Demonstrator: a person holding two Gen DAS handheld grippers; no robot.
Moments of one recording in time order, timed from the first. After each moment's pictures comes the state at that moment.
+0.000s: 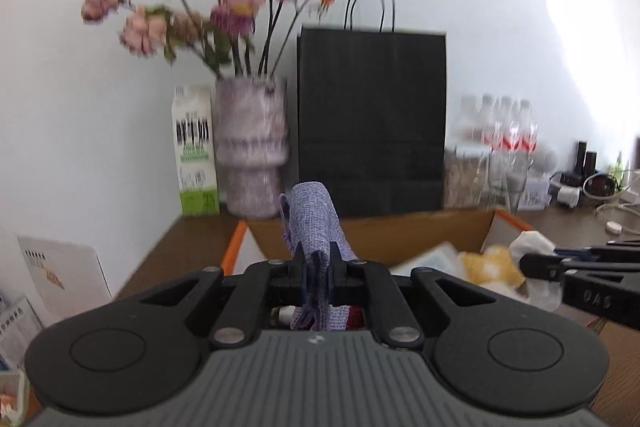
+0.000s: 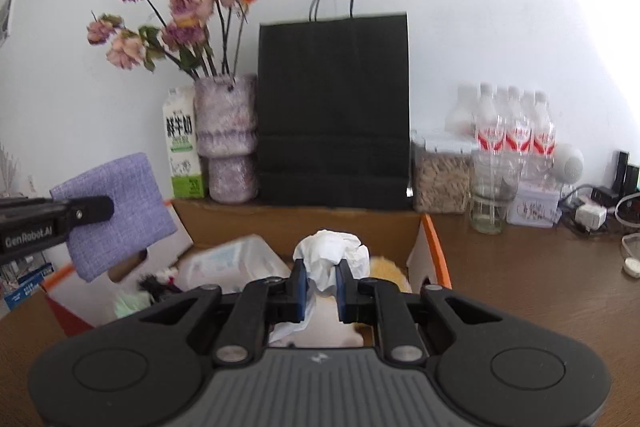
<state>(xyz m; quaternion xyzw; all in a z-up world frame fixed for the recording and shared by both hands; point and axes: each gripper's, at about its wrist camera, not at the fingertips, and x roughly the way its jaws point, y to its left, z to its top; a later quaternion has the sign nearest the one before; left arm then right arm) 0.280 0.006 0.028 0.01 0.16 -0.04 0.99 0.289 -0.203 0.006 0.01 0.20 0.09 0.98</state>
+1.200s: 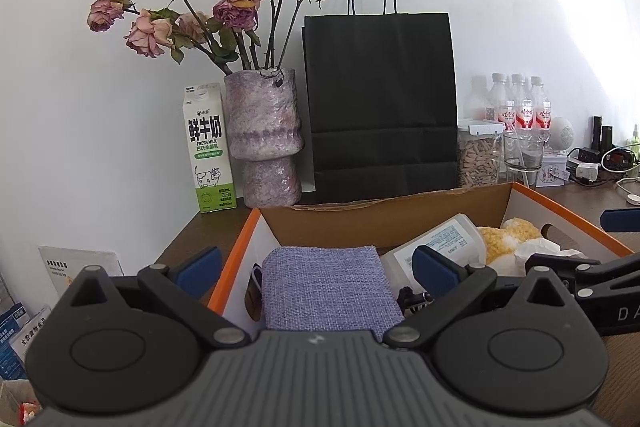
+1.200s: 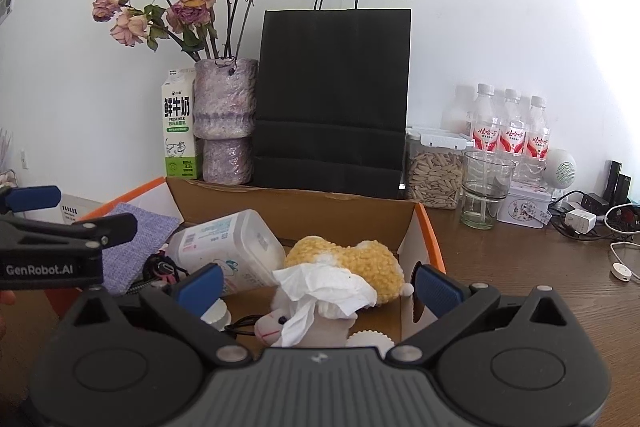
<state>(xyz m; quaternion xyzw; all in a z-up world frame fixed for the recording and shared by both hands) 0.269 -0.007 0.014 0.05 0.15 -0.01 0.99 0.275 -0.195 -0.005 -0.02 0.19 0.08 0.98</state>
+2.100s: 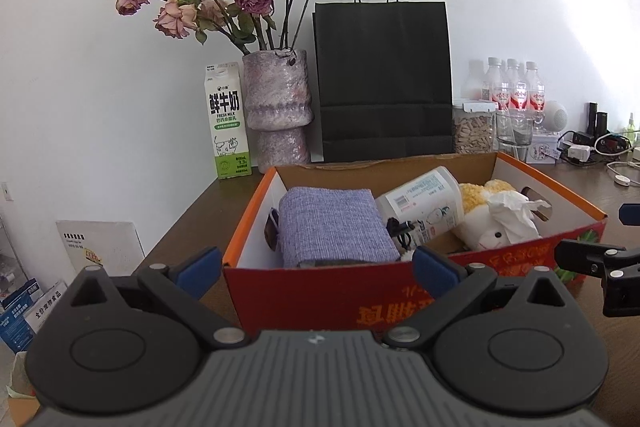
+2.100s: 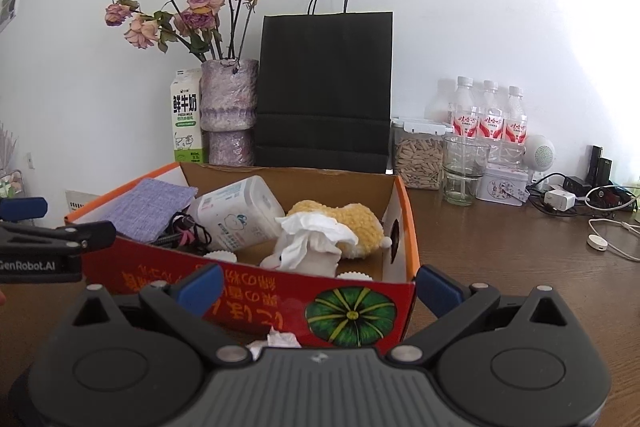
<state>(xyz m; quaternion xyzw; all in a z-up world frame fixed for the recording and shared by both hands) 0.204 -0.004 0.007 0.05 0.18 0.00 0.98 0.208 -0.212 -0.013 -0.02 0.19 0.07 0.98</state>
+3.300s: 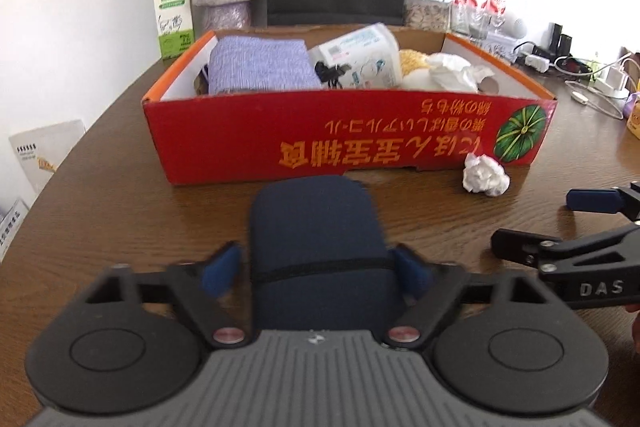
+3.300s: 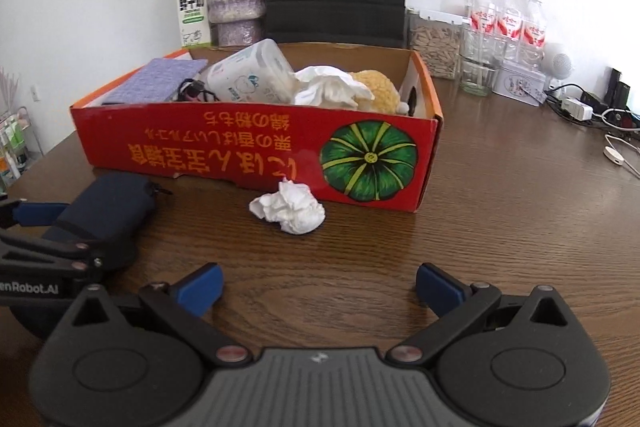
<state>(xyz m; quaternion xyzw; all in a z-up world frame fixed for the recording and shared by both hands) 0.191 -0.021 -0.037 0.03 0.34 -0.06 0.94 0.199 -0.212 -0.054 -0.02 0.34 0.09 0.94</state>
